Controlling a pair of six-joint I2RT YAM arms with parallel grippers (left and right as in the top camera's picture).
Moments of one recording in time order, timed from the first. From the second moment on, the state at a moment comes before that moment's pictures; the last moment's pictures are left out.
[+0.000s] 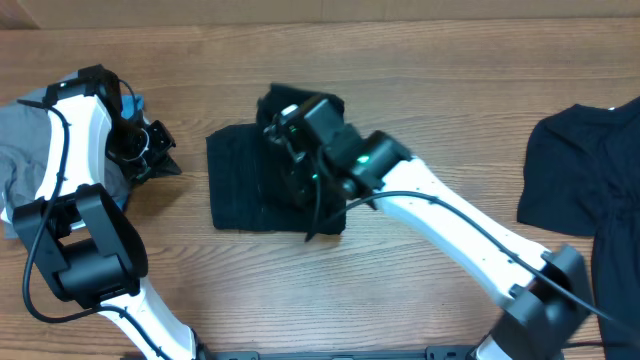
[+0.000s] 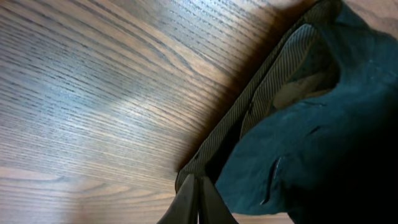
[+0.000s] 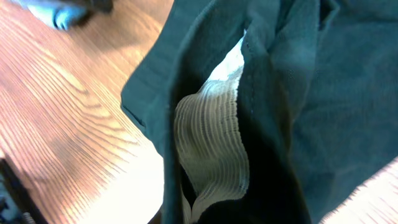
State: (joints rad) left arm 0.29 2.02 1.67 -1.32 0.31 -0.31; right arm 0.77 1.78 1.54 -0.76 -0.19 0.17
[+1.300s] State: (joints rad) left arm 0.31 2.02 1.69 -1.33 0.31 -0.31; right arm 0.89 1.90 1.54 -0.49 -0.20 0.20
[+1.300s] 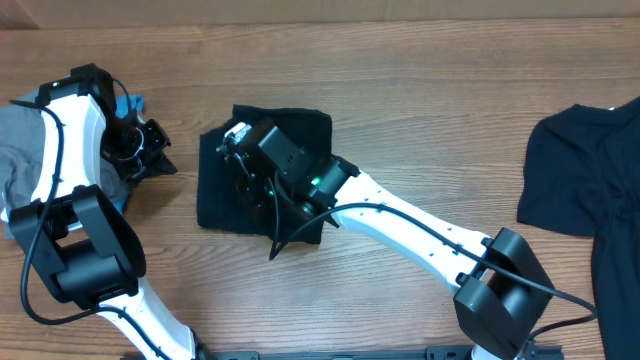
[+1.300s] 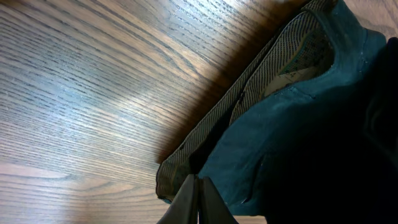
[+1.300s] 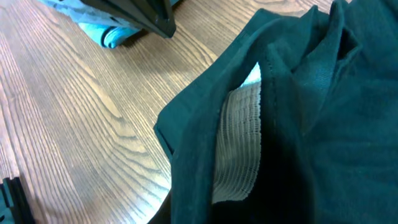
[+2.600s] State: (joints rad) left arm 0.31 2.02 1.69 -1.33 0.31 -0.31; right arm 0.91 2.07 1.54 -0.38 -0.36 0.25
